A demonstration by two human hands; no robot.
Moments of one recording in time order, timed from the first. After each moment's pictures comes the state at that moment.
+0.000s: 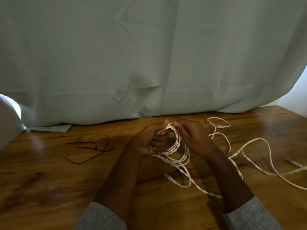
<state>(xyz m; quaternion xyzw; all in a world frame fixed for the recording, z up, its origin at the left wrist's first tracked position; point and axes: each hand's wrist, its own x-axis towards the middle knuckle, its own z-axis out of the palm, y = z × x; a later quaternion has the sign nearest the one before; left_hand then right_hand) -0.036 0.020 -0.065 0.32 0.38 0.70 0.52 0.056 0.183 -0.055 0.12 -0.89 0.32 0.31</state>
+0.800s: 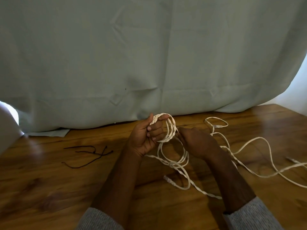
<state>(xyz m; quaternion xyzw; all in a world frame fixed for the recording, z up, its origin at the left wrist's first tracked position) -0.048 0.026 -0.068 0.29 0.19 0.82 0.46 0.056 0.201 -0.066 -0.01 -0.98 0.07 0.17</state>
